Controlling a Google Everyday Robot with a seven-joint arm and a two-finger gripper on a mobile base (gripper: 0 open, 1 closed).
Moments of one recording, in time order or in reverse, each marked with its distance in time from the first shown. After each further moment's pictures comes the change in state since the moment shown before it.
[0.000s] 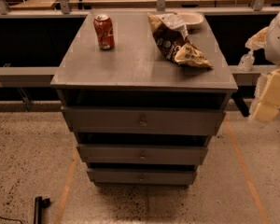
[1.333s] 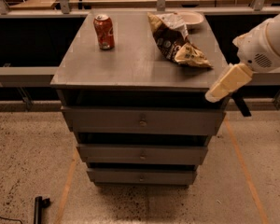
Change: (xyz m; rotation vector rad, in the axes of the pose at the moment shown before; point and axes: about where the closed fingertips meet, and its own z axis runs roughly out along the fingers) arm -0.021 -0.084 0.072 0.147 -0.291 0.248
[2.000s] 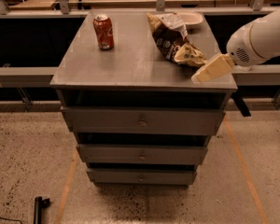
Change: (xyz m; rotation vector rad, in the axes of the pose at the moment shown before) arm -0.022 -0.046 0.031 0.172 -0.098 0.176
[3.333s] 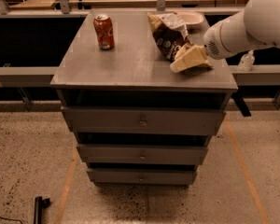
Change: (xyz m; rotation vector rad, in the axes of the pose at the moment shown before) arm -0.041 -0.005 0.052 0.038 -0.068 0.095
